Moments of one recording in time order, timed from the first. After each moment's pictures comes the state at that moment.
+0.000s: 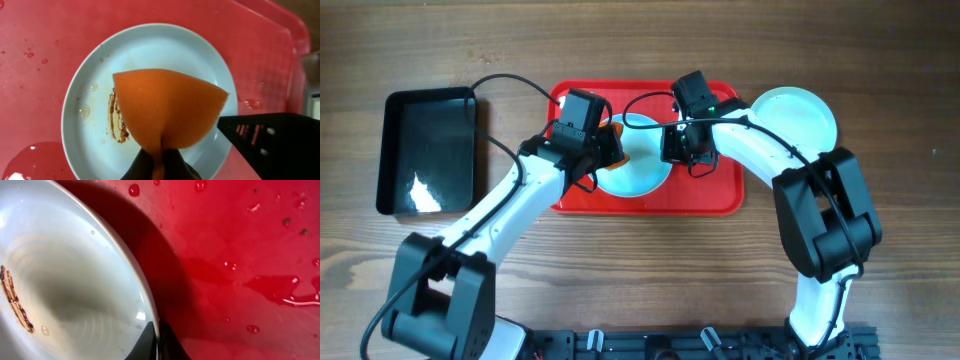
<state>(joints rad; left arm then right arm) -0.40 1.64 1.03 -0.40 0.09 -0.65 0.44 2.05 1.34 -0.60 -0.22 0.52</state>
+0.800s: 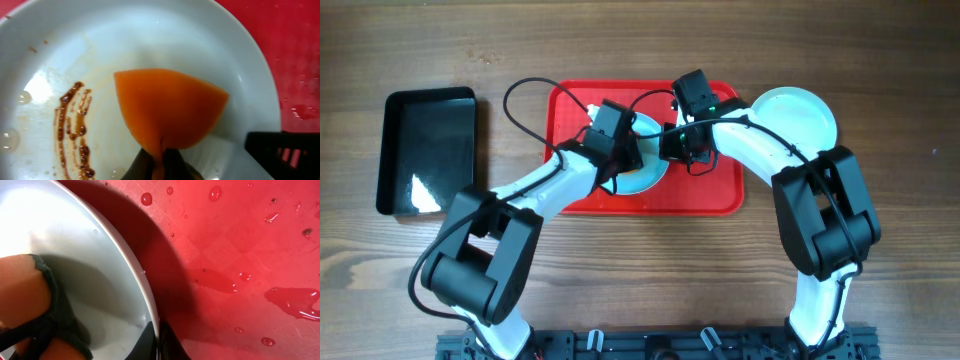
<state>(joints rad) -0.49 1.85 1.03 -0.23 0.00 -0.63 0.43 2.06 1.34 -0.57 -0.26 0.52</state>
